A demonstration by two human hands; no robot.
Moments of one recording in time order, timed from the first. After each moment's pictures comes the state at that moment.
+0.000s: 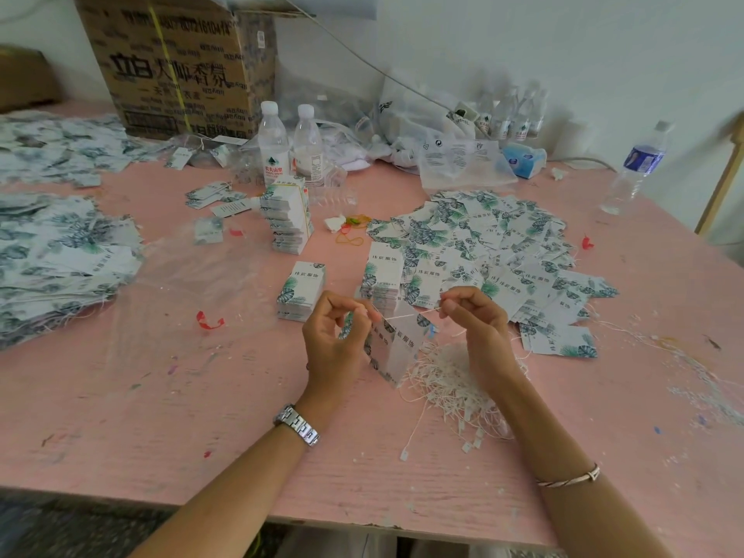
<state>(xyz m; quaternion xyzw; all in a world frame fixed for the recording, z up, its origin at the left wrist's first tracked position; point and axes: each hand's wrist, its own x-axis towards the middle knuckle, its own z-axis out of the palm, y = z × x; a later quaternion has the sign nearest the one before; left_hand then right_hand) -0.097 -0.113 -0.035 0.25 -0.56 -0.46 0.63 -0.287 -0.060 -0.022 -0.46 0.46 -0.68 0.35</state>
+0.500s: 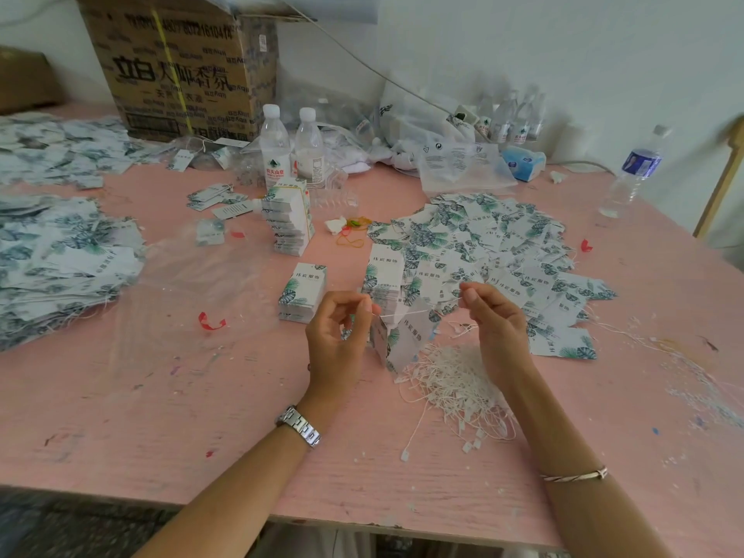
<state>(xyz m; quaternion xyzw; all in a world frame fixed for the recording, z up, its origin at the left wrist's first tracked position) -0.097 -0.113 -0.036 0.27 -0.56 -0.46 0.63 -0.303 -0.058 -0.017 -0.39 0.49 -0.71 0.33</state>
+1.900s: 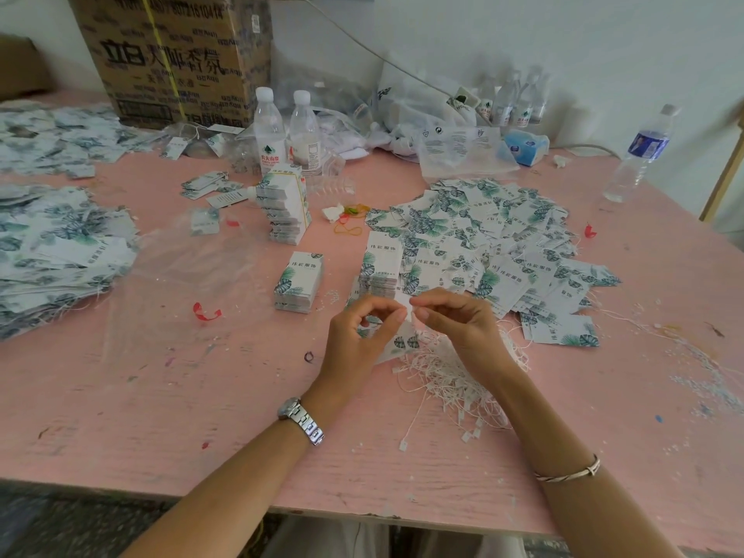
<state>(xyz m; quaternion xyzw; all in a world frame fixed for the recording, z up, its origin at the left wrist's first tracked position) -0.106 -0.116 -0.050 0.27 -0.69 -0.45 0.49 -0.276 -0.055 -0.022 -0.52 0.43 -0.61 0.41</state>
